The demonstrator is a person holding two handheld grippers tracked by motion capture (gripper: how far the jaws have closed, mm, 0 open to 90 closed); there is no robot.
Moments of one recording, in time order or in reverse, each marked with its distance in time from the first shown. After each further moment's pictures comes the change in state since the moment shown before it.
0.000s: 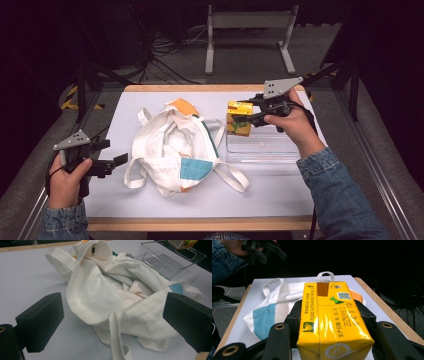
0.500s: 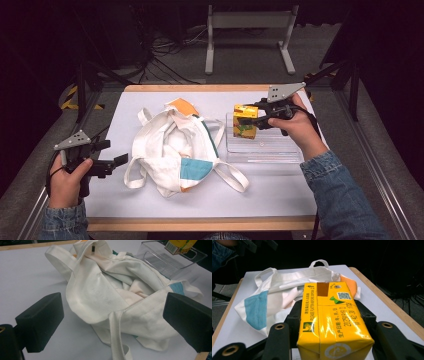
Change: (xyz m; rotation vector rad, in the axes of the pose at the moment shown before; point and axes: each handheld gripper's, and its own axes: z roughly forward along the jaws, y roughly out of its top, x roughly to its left) left arm 0.000 -0.001 0.001 0.008 -0.002 -0.006; right arm -0.006 -0.027 -0.005 0.038 -0.035 0.044
